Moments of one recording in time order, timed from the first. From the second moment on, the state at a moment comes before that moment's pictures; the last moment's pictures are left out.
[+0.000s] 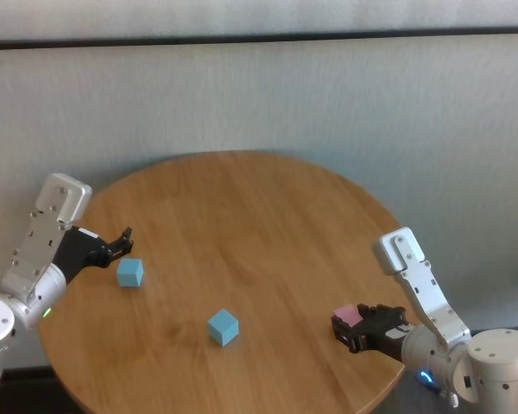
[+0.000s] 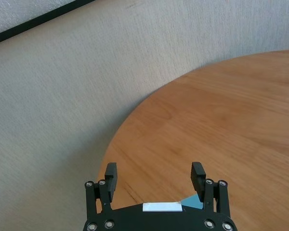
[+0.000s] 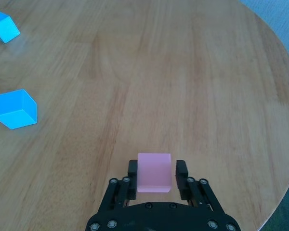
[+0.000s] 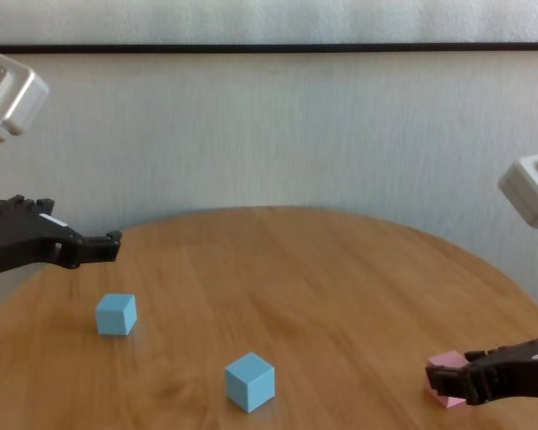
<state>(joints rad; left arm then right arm) -0.31 0.39 0.33 -1.32 -0.10 0.11 -0.12 0.19 0.41 -0.45 -1.54 0.36 0.58 0.07</state>
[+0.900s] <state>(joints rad) -0.31 0.39 0.33 -1.32 -0.10 0.11 -0.12 0.24 0.42 -0.48 -1.54 0.32 0.45 0.20</state>
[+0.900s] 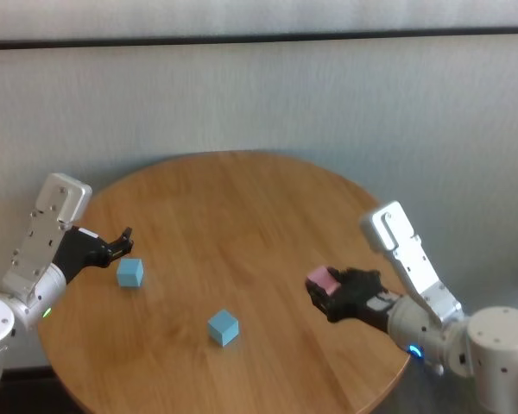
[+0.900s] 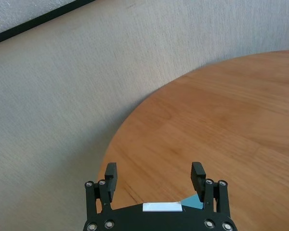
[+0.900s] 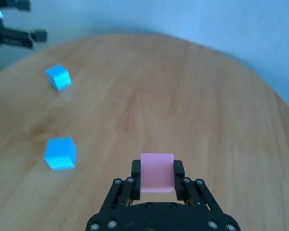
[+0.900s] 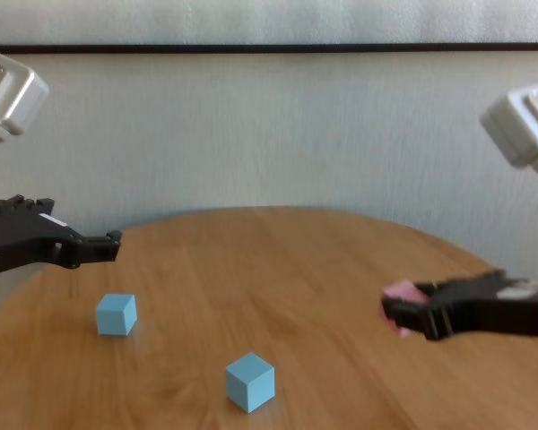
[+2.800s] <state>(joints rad) -0.31 0.39 0.33 -1.32 -0.10 0.11 -0.12 0.30 0.29 -0.62 -1.55 0.15 0.51 0.31</state>
